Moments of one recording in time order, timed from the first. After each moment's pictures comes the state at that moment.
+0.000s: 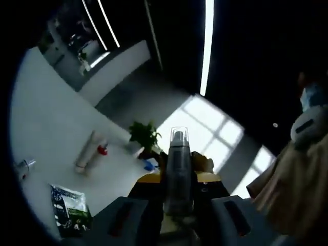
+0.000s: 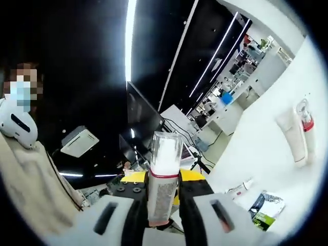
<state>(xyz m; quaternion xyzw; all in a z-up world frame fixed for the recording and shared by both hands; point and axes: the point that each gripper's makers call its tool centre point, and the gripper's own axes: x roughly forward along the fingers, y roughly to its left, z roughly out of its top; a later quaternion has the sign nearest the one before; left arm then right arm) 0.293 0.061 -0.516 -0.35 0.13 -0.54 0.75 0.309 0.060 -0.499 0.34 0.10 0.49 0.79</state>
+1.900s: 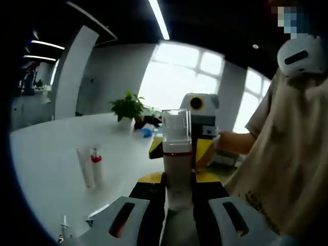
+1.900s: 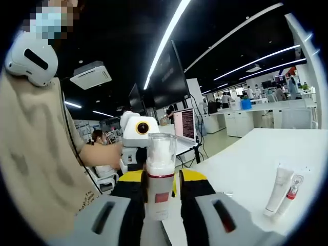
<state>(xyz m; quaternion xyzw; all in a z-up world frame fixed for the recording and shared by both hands) 0.247 0.044 -0.494 -0.07 0.15 -0.67 0.72 0.257 0.075 -0.465 0.07 0.08 0.61 0.78</state>
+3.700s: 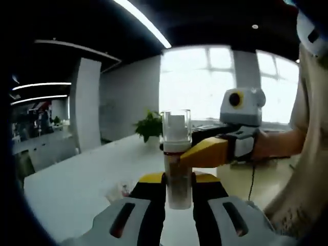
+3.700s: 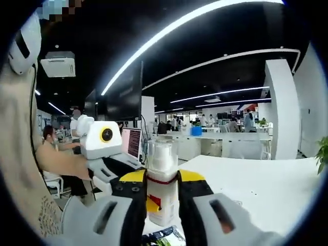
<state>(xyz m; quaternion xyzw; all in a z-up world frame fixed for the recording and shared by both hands) 0.315 -0.014 -0.466 0.02 0.05 -0.61 0.79 0.320 -0.001 -0.430 0.01 -0.02 0.41 0.91</state>
